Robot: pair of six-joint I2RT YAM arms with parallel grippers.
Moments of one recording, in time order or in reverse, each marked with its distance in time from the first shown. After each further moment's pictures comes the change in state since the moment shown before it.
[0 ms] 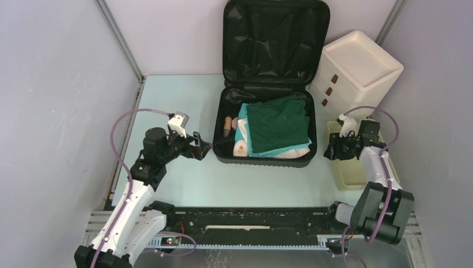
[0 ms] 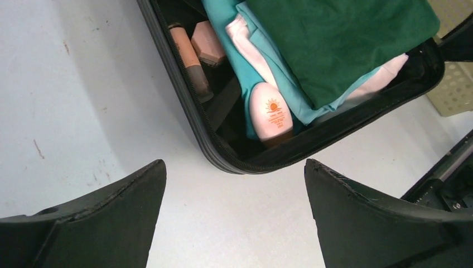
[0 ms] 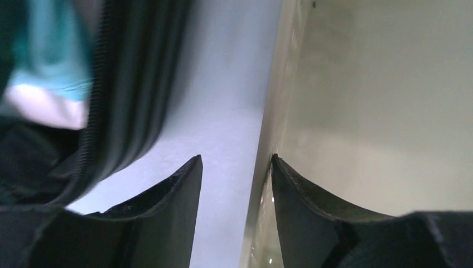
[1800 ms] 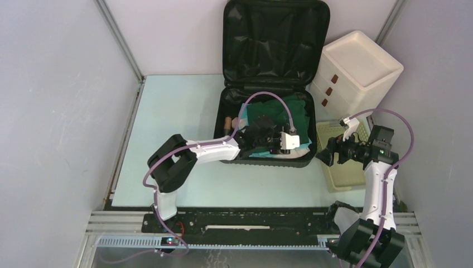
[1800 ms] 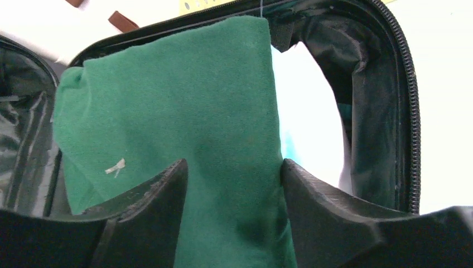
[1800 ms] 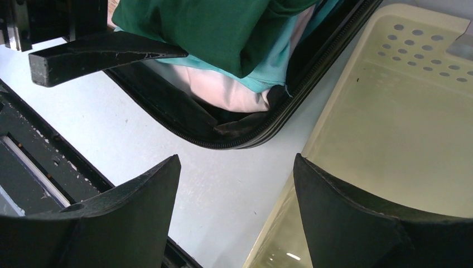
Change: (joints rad) left arm -0.713 1.144 0.616 0.491 -0.099 0.855; right arm -0.062 -0.268 0.060 -0.285 -0.476 -0.251
